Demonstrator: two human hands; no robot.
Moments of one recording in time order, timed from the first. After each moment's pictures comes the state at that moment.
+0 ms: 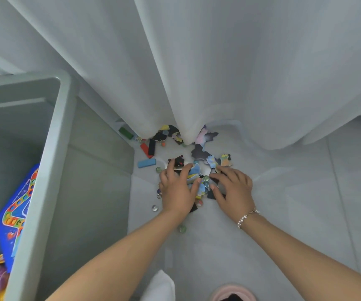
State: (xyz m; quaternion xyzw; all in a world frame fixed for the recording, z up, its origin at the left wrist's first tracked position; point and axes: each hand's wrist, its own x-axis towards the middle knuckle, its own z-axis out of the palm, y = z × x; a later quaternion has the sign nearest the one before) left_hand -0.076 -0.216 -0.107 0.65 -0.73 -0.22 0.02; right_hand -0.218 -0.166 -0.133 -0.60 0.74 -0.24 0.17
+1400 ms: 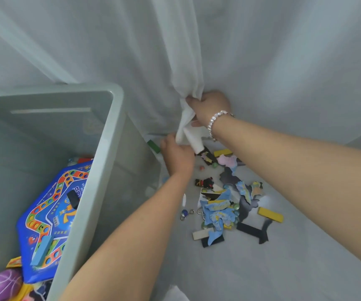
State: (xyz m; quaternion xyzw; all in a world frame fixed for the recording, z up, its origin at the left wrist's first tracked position) left_hand -0.065 -0.349 -0.065 0.74 -0.48 -0.31 0.35; right_hand -0.154 -0.391 0.025 -0.46 0.67 -0.38 0.44
